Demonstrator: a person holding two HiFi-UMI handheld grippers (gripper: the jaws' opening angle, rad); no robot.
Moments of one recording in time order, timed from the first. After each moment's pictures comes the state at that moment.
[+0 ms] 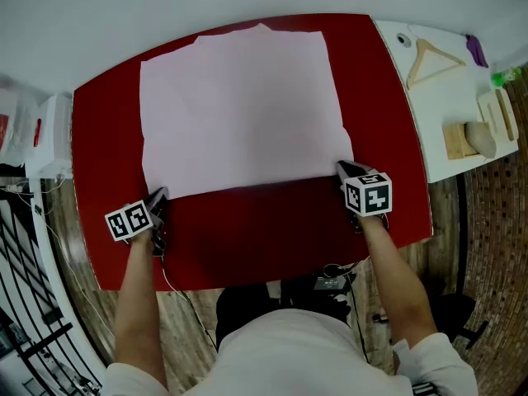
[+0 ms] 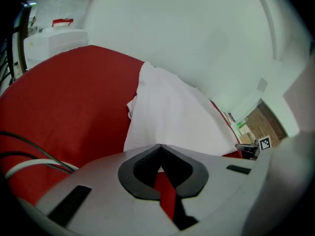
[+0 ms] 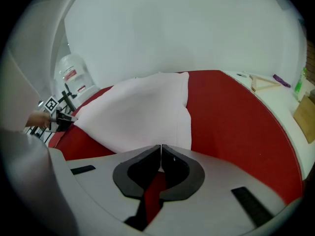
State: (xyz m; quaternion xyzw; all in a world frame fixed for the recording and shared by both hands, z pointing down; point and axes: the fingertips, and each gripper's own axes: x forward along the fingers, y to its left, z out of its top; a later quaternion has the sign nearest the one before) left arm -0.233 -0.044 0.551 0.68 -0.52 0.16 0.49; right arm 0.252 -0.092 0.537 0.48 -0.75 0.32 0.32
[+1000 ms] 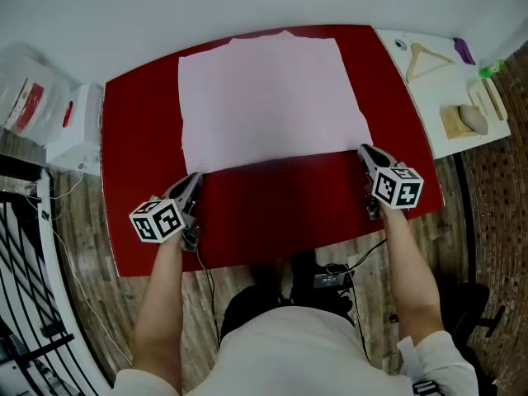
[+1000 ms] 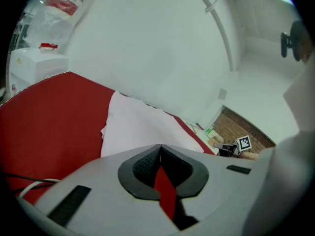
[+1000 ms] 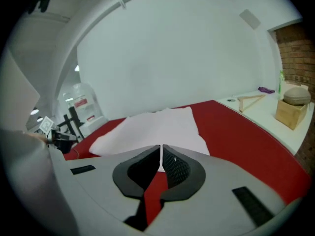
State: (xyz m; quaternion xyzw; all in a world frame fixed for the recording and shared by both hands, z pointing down) left arm -0.202 -0.004 0.437 0.80 -0.46 0.05 0.38; right arm 0.219 -0.051 0.434 0.55 -0.78 0.26 0.15
